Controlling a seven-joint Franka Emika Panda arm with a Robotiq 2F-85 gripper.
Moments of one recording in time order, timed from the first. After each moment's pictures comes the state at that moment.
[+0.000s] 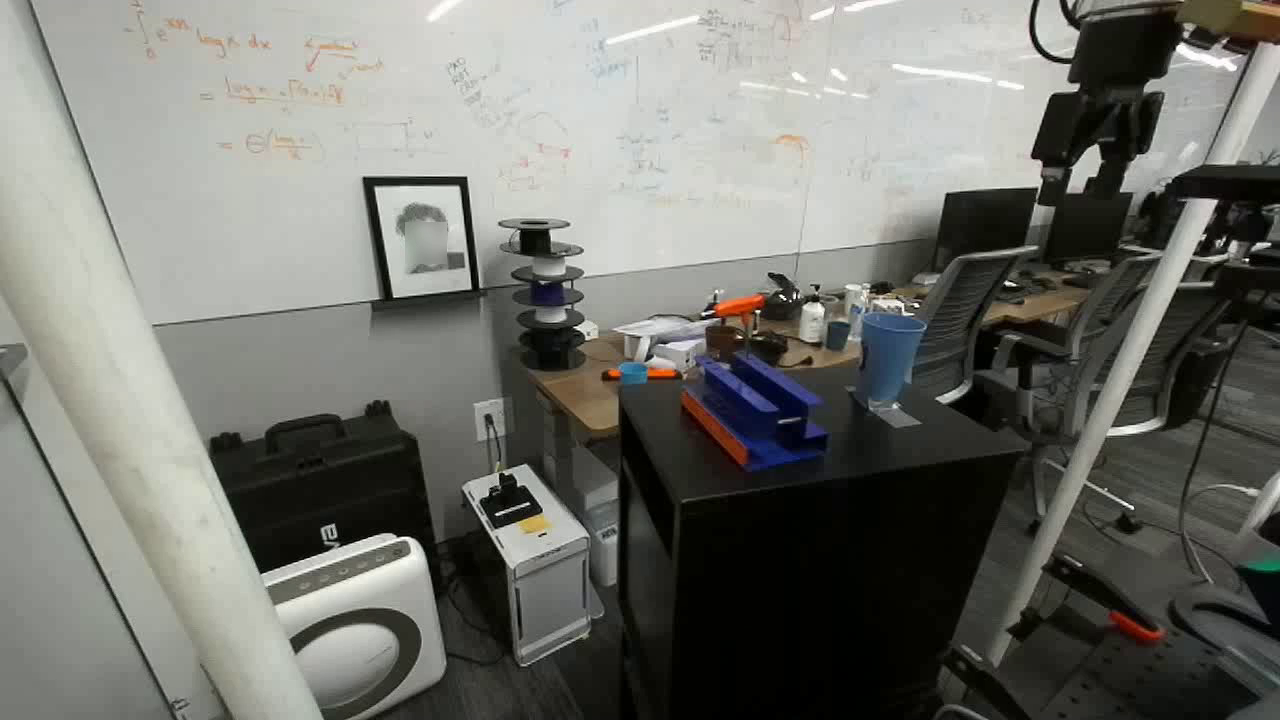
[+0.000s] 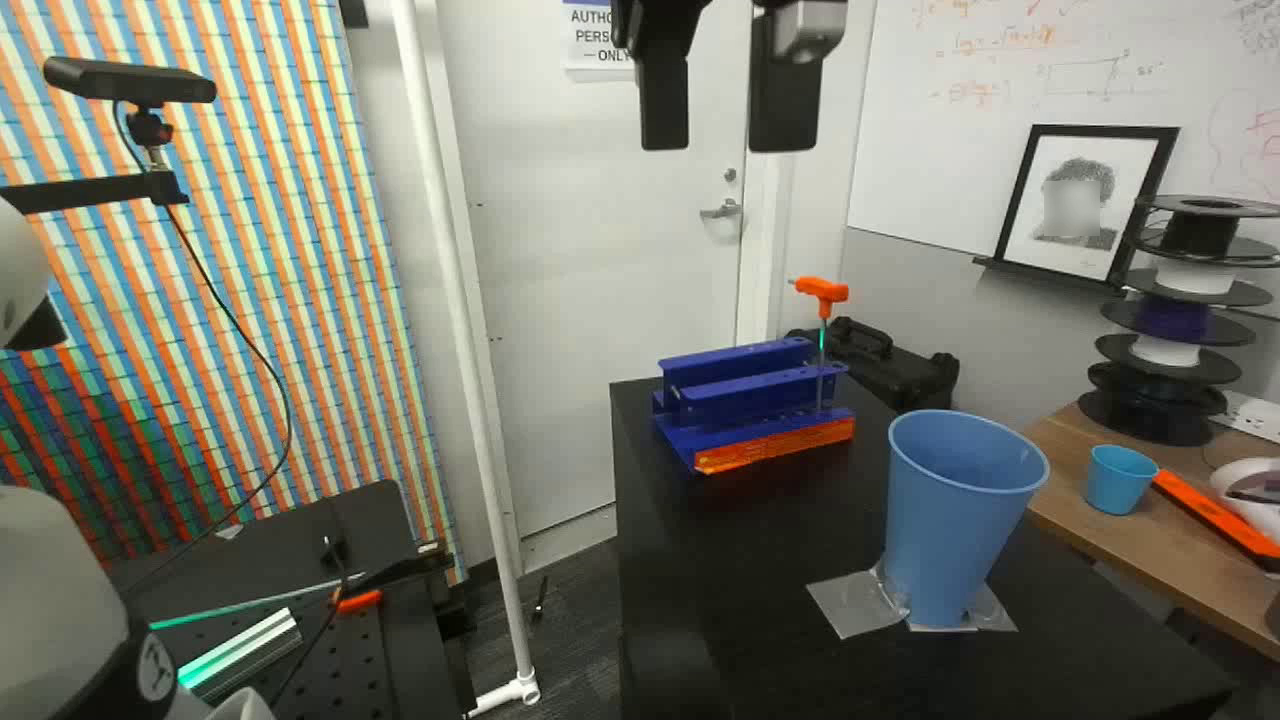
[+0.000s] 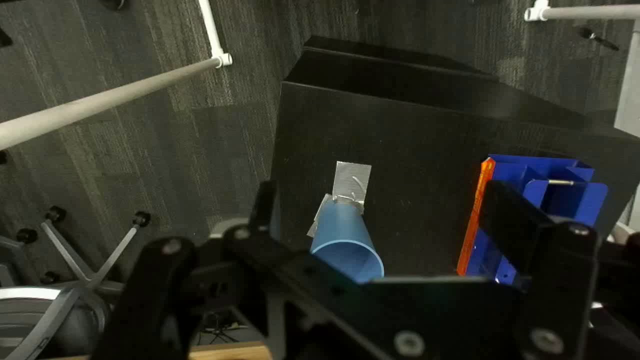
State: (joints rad) arm -0.14 -0.63 -0.13 -2.38 -0.17 1.77 -0.10
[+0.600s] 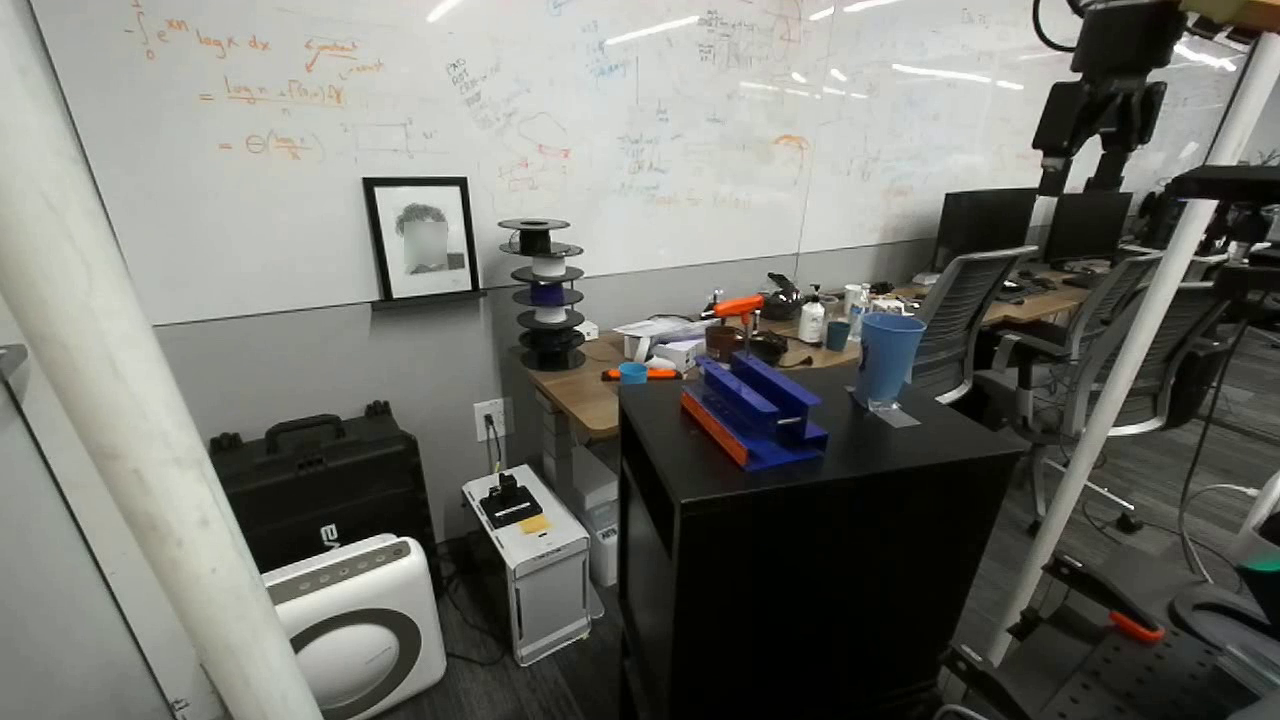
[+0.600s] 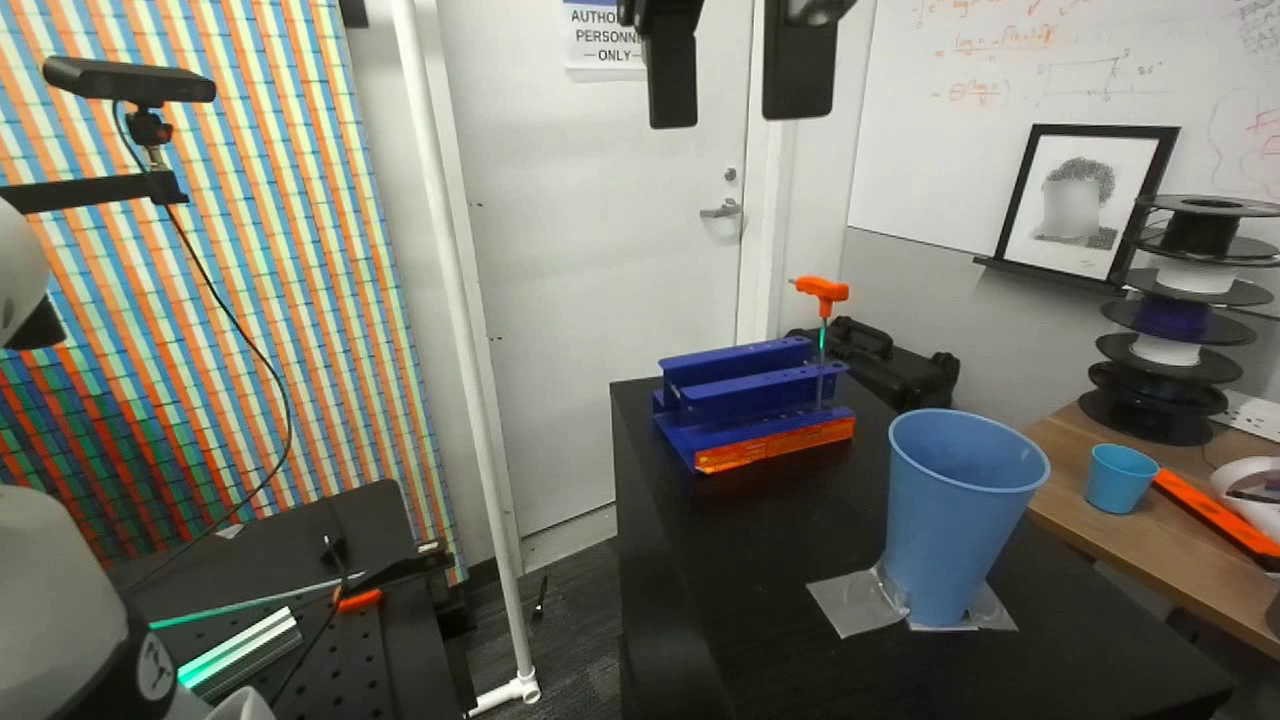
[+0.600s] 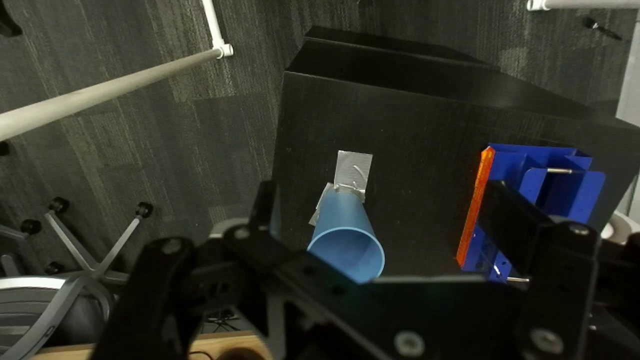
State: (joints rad) arm -0.14 -0.64 -0.13 -2.37 -0.17 1.77 -0.10
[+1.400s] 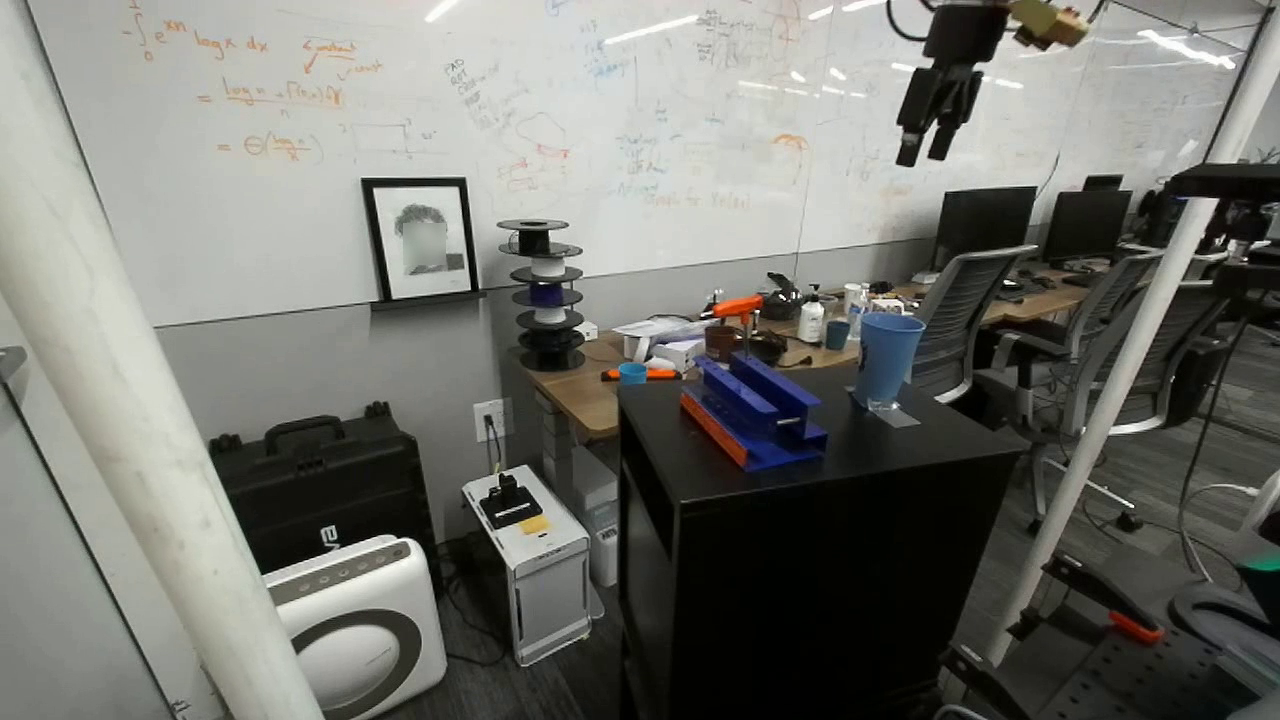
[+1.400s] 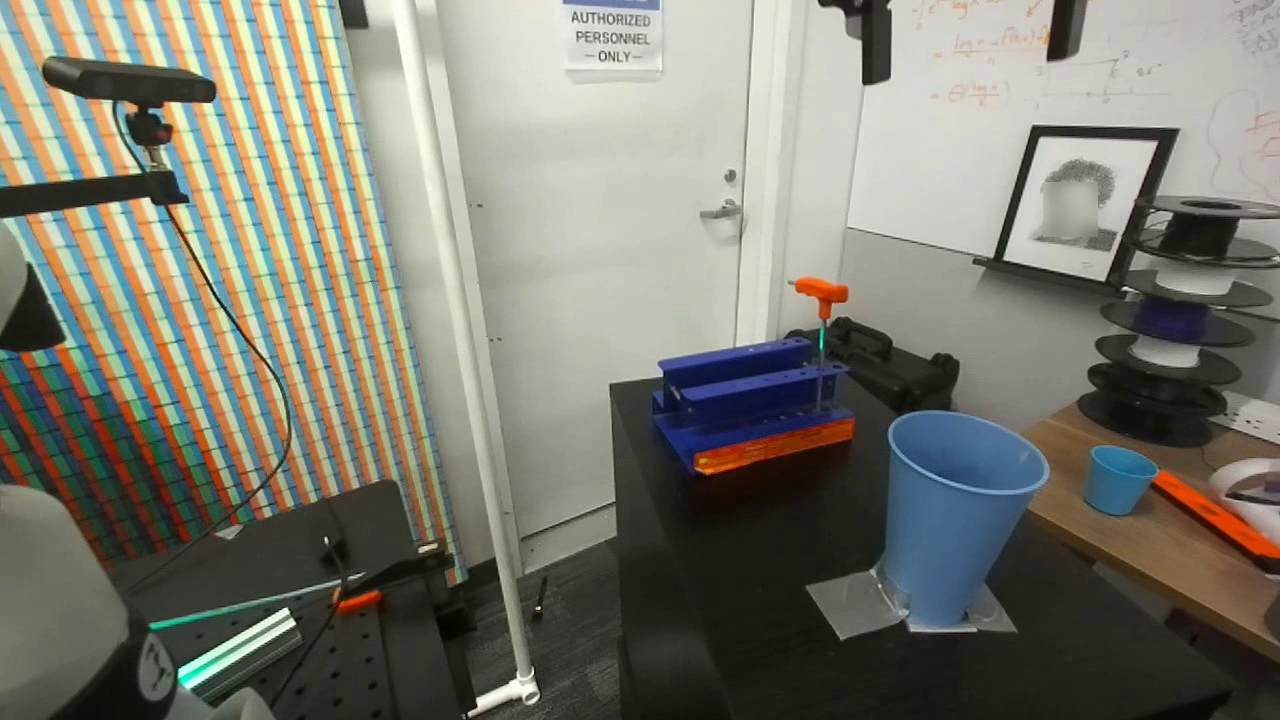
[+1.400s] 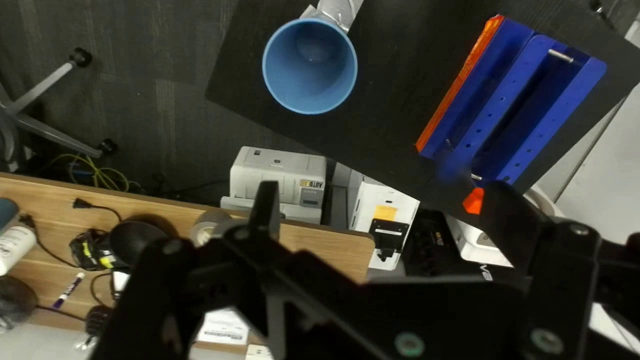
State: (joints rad) arm -0.03 -0.24 -0.15 -2.02 -0.09 1.95 -0.35
